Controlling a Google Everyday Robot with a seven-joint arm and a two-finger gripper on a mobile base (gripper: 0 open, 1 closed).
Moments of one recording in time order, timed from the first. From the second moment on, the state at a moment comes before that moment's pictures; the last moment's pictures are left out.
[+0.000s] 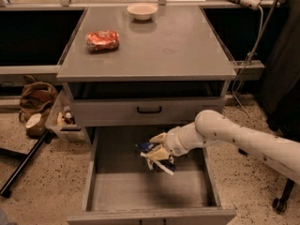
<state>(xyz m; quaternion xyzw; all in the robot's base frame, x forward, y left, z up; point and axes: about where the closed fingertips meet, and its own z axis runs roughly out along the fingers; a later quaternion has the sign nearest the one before) 0.554 -0.025 0.557 -0.55 0.73 0.28 0.30</state>
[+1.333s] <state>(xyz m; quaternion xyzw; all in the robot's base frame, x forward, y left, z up) 0.552 -0.027 0.698 -0.60 0.69 0.25 0.34</state>
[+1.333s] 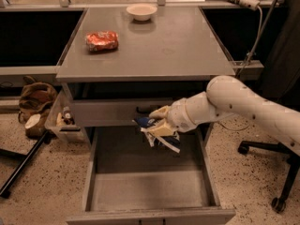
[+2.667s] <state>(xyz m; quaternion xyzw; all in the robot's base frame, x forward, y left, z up) 0.566 -0.002 0.993 -0.68 0.50 0.29 0.46</state>
